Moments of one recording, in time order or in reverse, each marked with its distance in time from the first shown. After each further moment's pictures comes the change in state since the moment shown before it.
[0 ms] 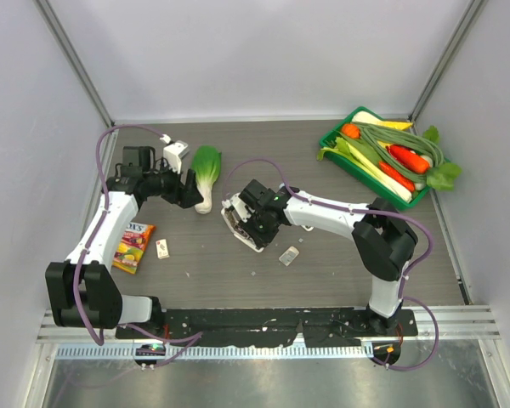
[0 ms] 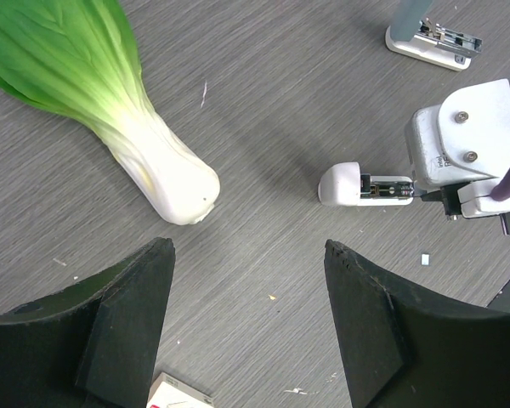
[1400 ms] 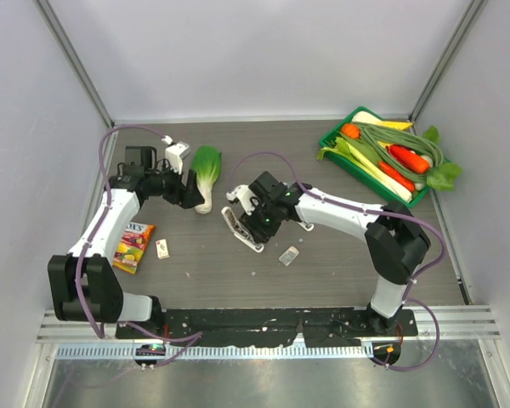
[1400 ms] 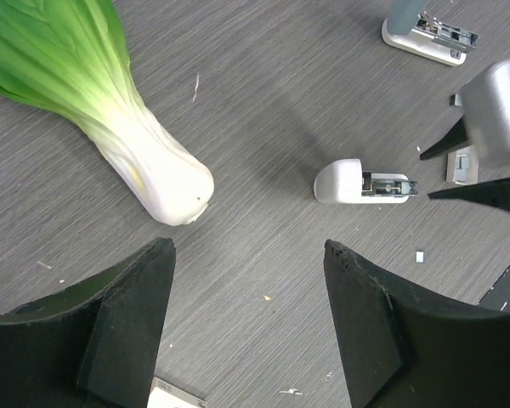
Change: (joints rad) left arm 0.004 0.025 0.000 0.000 0.018 -0.004; right arm -0.046 -0.045 -0.013 0.059 -0.086 -0.066
